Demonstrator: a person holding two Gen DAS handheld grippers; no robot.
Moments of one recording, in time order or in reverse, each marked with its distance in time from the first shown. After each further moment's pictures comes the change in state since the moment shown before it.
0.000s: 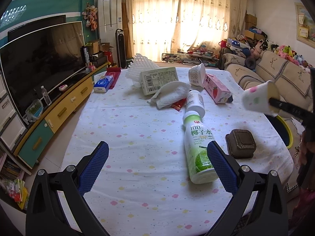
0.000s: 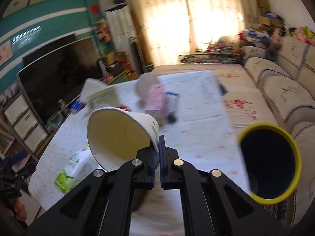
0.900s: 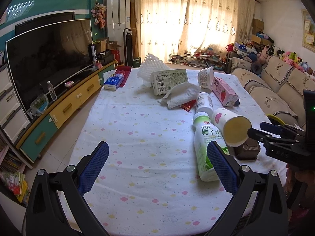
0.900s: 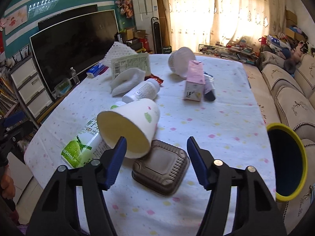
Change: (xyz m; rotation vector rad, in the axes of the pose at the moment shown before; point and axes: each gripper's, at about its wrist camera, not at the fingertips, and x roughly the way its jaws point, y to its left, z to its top) left arm -0.010 0.018 -0.002 -0.047 -0.012 0.040; right arm 0.039 0.104 -0.046 -0.250 0.163 0.111
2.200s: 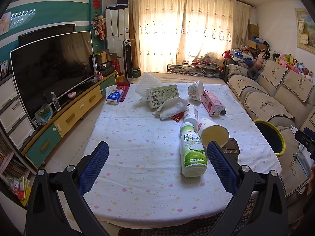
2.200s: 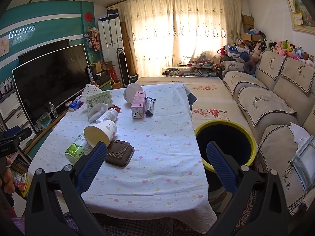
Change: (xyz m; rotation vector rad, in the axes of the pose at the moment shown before) left arm -0.079 -0.016 0.003 0.014 -0.078 0.002; right arm -0.167 -0.052 -0.047 0.157 -0.224 -0.208
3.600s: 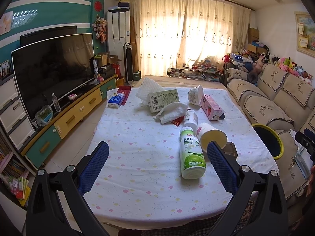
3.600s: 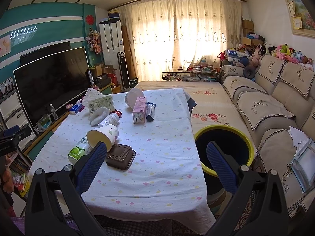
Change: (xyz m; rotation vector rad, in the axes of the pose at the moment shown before) left arm -0.008 0.002 0.003 -0.010 -0.024 -0.002; right arm -0.011 0.004 0.005 -0.012 -0.031 -0.004
